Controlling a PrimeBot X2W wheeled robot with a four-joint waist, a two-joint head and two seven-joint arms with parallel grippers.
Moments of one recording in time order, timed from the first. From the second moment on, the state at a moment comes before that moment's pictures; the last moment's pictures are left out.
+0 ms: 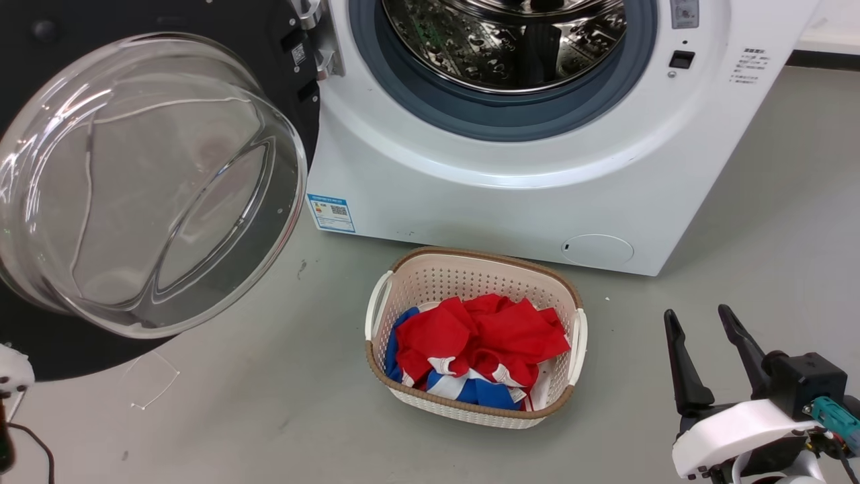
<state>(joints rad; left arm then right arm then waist) -0.25 0.59 0.10 0.40 -0.65 0.18 -0.16 0.01 -0.05 -0.02 -0.01 0.10 0.13 -0.04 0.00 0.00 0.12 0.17</state>
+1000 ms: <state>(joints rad) 0.01 0.34 -0.27 0.07 -0.44 0.19 -0.22 0.06 -0.05 0.01 0.01 0.11 0.13 -0.04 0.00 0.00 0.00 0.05</state>
